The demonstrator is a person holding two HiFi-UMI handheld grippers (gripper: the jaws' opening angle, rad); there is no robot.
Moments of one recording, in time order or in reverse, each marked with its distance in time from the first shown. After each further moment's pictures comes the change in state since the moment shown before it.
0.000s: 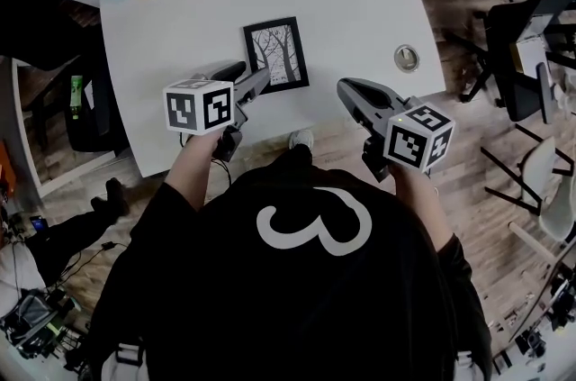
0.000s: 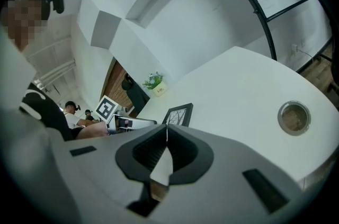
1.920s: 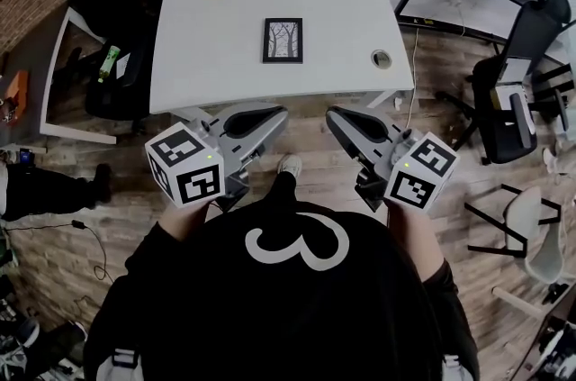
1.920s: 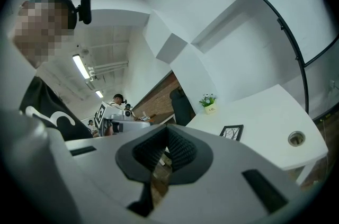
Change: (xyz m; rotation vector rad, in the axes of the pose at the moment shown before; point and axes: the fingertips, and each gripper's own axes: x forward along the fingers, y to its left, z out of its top) left arm -0.198 -0.296 -0.083 0.268 -0.460 -0.294; right arm -0.191 0.194 -0.032 -0.337 -0.180 0.347
